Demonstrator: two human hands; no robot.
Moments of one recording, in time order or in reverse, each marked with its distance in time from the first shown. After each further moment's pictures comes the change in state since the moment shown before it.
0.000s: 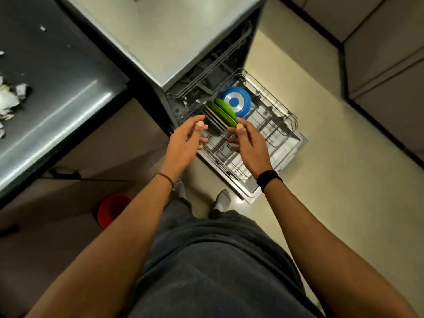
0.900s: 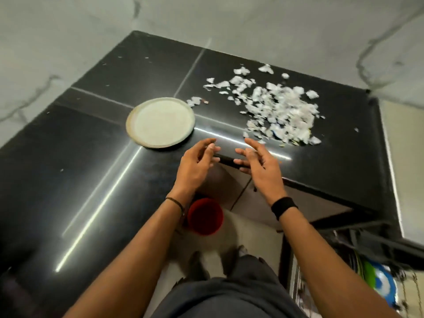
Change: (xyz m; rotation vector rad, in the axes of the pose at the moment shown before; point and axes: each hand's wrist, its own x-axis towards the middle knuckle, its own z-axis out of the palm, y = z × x) left_hand -0.292 -0.110 -0.384 -0.338 1.123 -0.026; right_hand -0.174 -0.163 0.446 -0.086 -1.049 -0.439
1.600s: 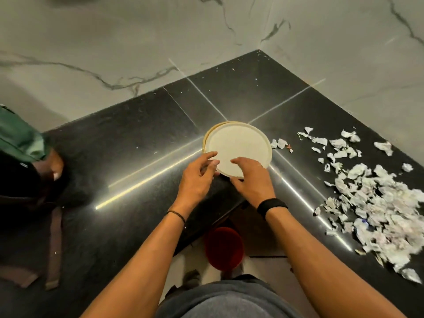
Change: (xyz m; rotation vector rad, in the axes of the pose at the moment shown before) left_hand 0.031 -0.024 -0.111 0.053 0.589 -0.153; right_hand 0.146 0.002 0.164 -0.925 -0.662 -0.493
